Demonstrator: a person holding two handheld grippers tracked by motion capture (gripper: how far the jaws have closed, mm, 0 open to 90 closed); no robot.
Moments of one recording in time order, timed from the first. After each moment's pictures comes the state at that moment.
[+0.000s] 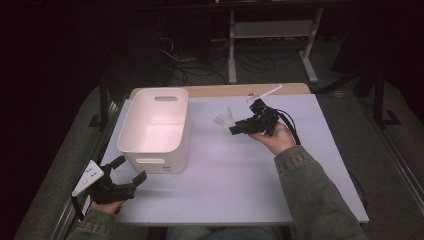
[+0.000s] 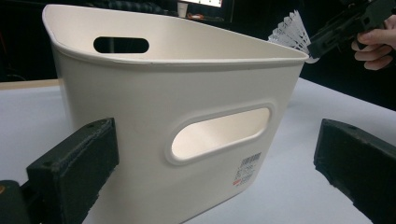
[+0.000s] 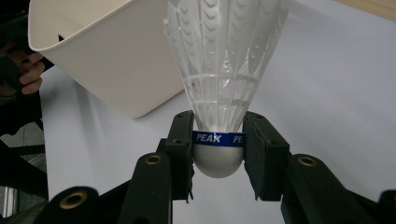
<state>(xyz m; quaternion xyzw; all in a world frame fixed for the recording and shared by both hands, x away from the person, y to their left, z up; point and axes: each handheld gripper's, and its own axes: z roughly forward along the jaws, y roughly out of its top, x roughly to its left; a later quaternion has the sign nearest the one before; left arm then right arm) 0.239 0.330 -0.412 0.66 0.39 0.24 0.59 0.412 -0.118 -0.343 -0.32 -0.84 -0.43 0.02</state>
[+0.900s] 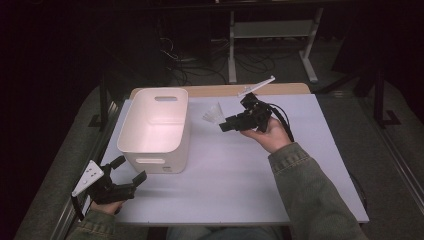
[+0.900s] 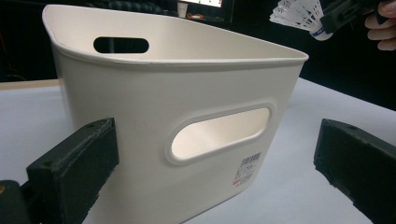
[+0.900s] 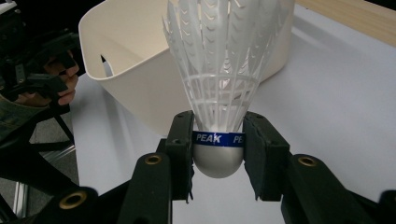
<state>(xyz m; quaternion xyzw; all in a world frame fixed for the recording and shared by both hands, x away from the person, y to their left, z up) 0.239 0.330 -0.412 0.66 0.39 0.24 0.59 0.399 -0.092 -0.307 -0.30 -0.85 -0.44 0.03</state>
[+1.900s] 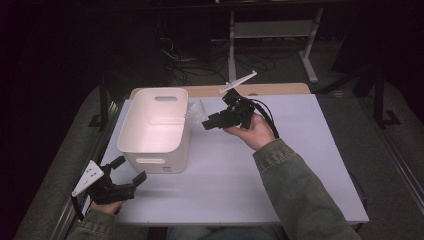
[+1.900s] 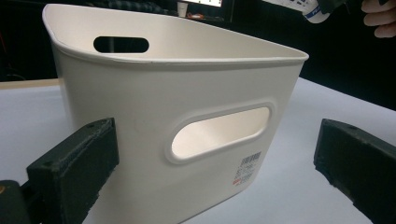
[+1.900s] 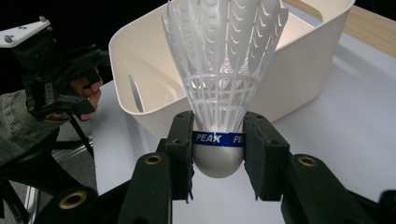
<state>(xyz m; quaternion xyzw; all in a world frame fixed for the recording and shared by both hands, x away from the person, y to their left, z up) 0.239 0.330 -0.413 0.66 0.39 0.24 0.59 0.398 -0.051 -0.290 -0.27 -0.85 -0.45 0.04</state>
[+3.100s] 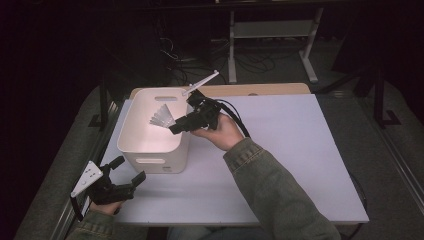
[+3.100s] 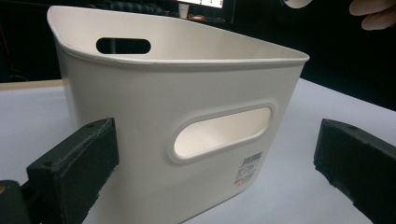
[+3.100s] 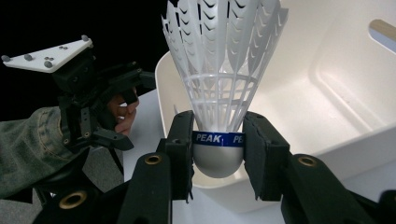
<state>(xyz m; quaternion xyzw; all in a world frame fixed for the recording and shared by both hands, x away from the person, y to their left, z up) 0.238 0.331 -0.413 0.66 0.39 0.25 0.60 0.394 0.030 -0.282 -0.22 -0.86 -0.46 0.08</state>
